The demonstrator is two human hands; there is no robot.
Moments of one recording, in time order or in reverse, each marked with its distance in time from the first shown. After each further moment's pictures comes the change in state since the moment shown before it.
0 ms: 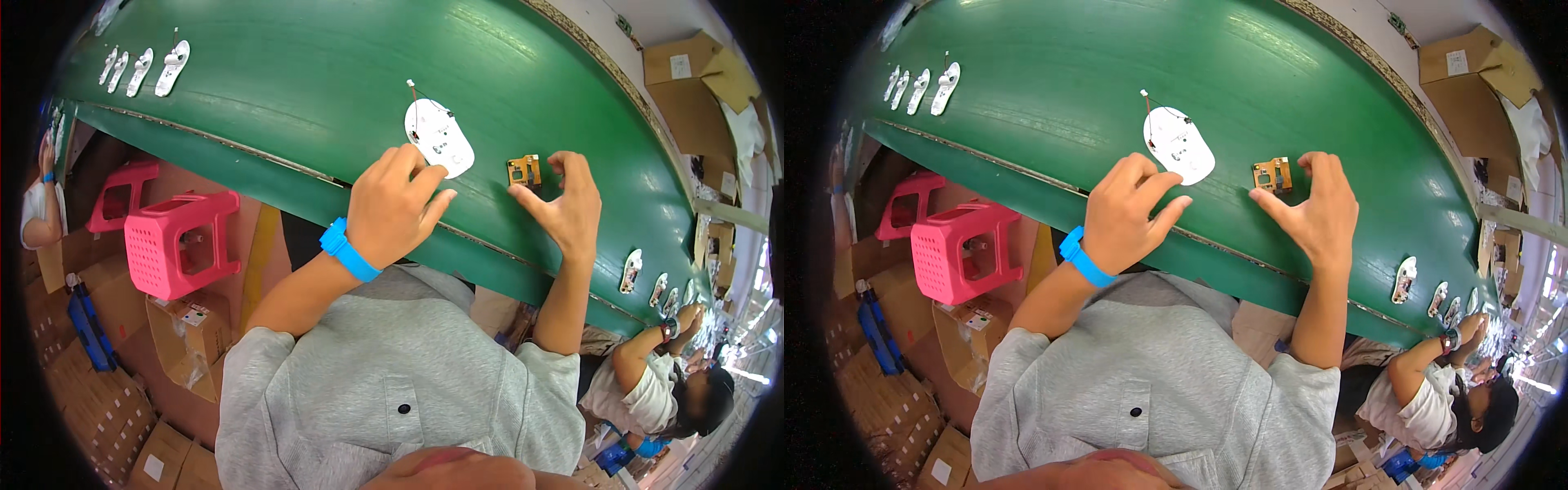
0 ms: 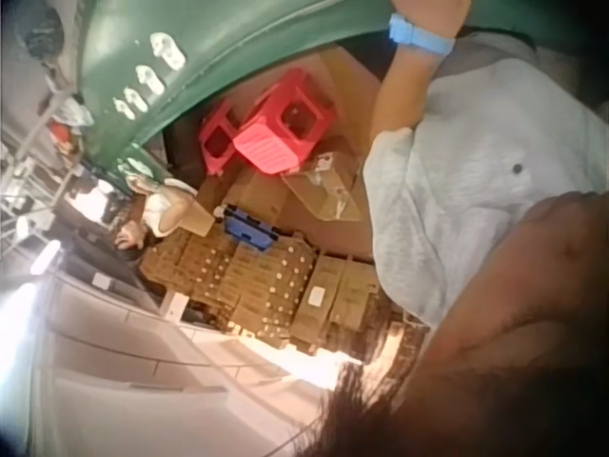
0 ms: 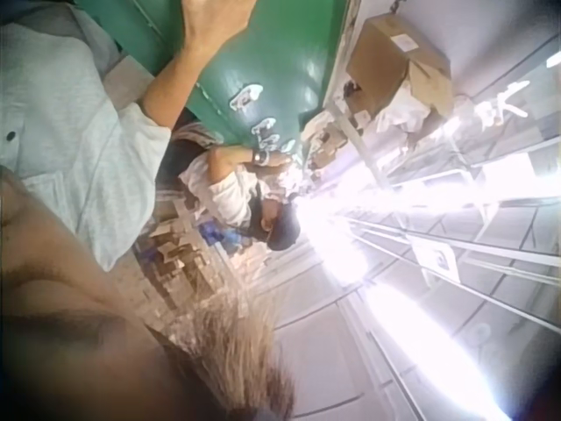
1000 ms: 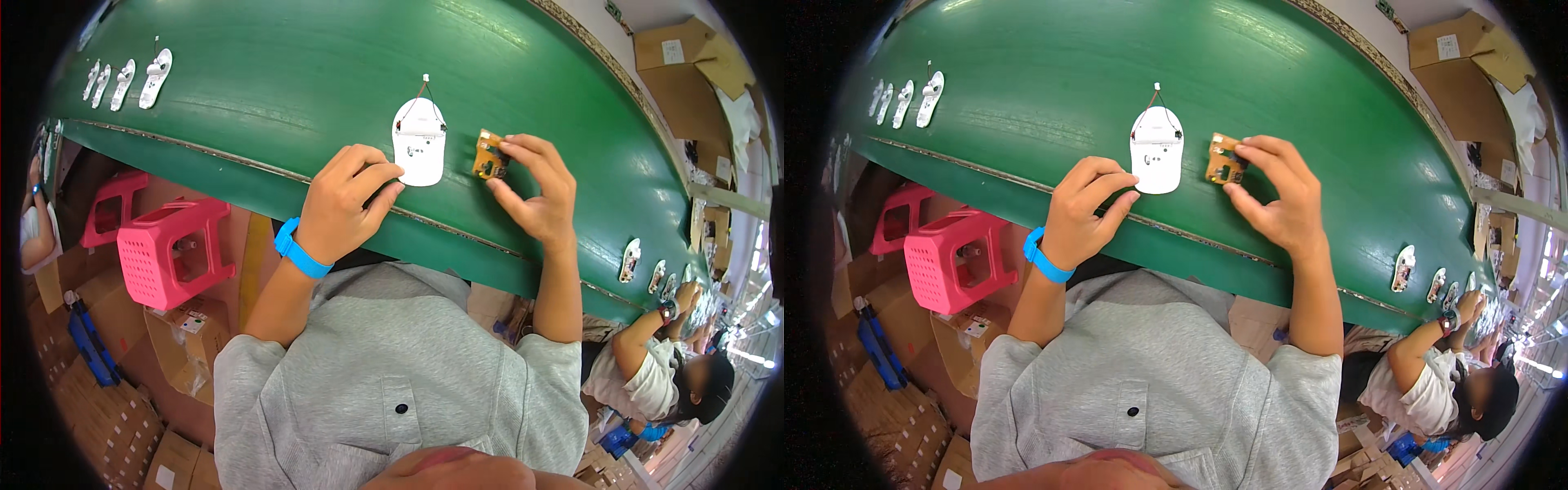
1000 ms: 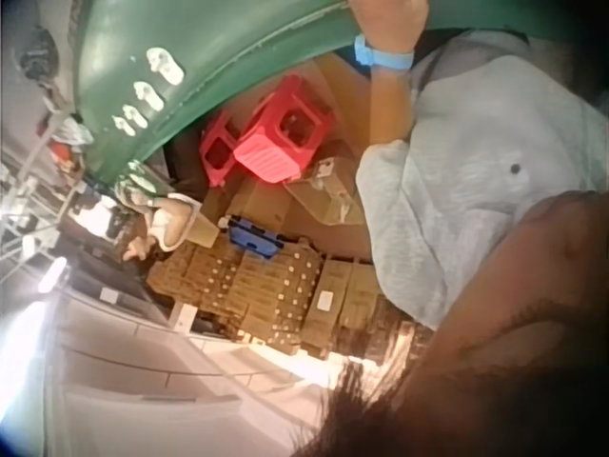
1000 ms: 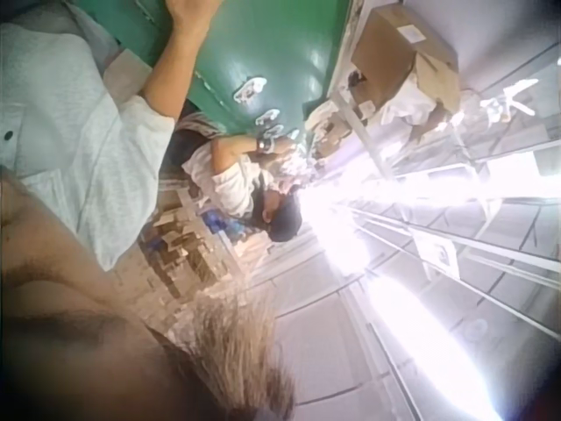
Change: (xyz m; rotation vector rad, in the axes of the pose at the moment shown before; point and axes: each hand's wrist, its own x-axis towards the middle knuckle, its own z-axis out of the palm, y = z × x) left_hand -0.011 -0.037 -0.018 -0.173 -0.047 -0.007; right_hand 0.001 0.000 0.031 0.438 0.002 -0.281
